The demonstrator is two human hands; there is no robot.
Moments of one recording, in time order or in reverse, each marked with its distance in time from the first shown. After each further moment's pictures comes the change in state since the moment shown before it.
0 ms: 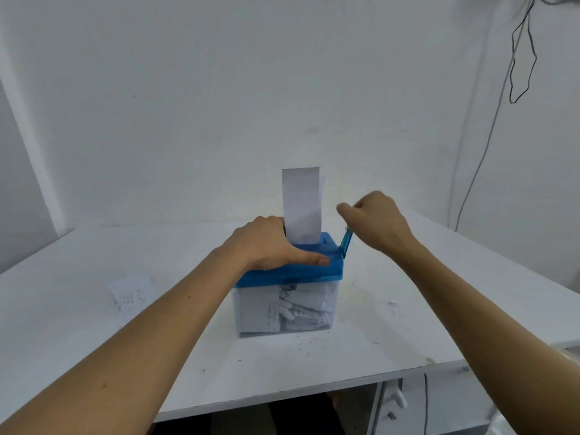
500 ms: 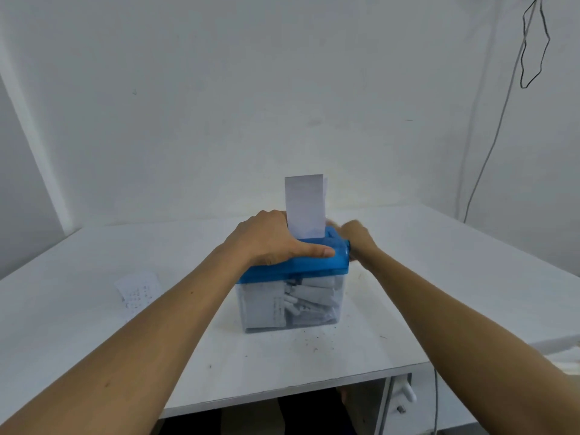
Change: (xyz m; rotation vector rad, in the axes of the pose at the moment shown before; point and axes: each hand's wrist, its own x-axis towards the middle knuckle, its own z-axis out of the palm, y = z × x) left_hand 0.007 -0.005 0.005 0.015 0.028 0.017; right_hand 0.035 0.043 0.087 0.207 -0.294 0.345
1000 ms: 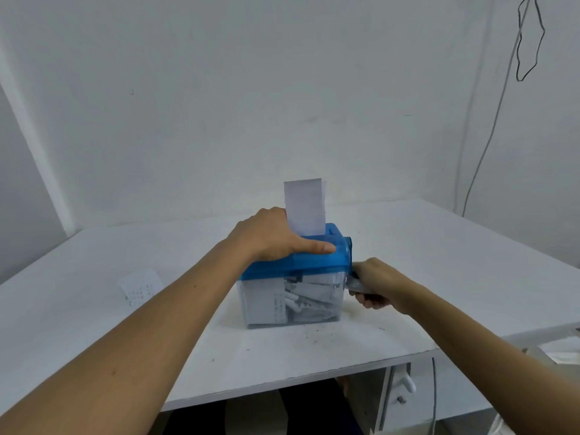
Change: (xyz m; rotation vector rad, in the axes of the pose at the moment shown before) left_hand -0.004 0.007 -0.003 -0.002 -0.037 -0.021; right_hand -0.096 0.034 -0.024 -0.055 -0.303 0.038
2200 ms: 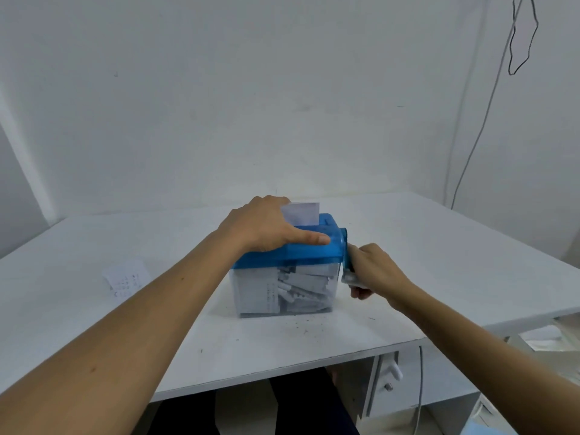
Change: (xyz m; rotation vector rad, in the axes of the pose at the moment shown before) left_hand 0.001 0.003 0.003 0.046 0.027 0.015; right_hand -0.014 0.002 0.003 0.044 0.213 -0.118
